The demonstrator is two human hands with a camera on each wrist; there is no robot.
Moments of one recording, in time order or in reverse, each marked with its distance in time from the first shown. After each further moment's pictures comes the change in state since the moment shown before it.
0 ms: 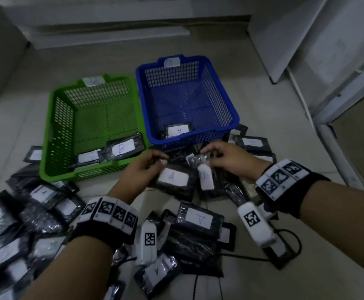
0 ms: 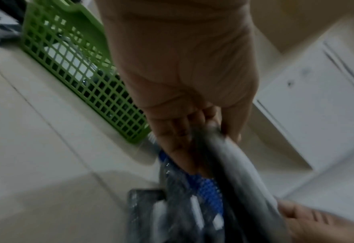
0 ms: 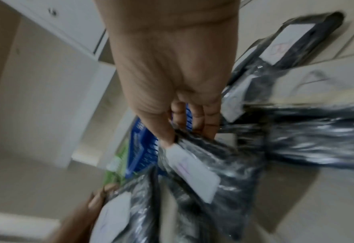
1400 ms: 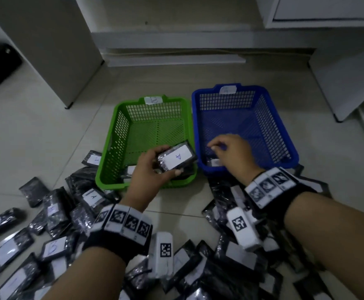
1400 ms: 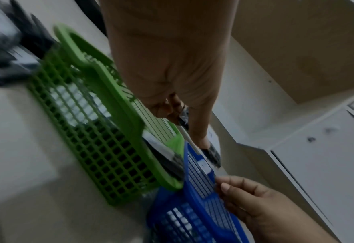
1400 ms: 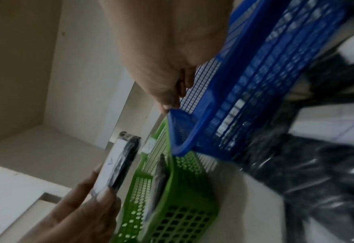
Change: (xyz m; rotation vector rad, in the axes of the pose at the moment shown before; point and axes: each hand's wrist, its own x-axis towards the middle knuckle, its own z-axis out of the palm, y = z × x) left_hand 0.009 0.003 -0.079 0.142 0.448 0.160; right_hand 0.103 -0.085 0.055 -0.261 0.317 -0.362
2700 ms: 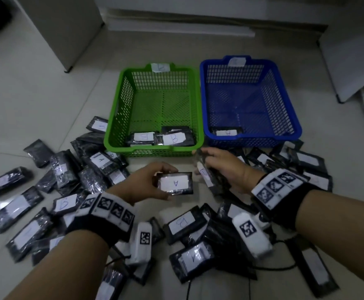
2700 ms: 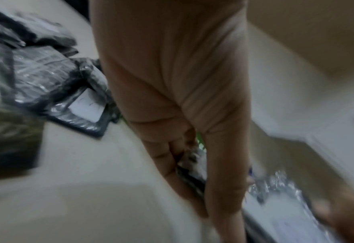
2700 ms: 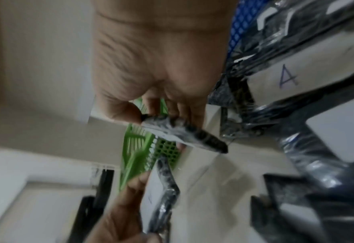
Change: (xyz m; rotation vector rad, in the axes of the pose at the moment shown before) left_hand -0.062 -0.059 -0.044 0.084 -0.579 -0.127; right_hand -0.091 -0.032 0.031 0.680 -0.557 0.450
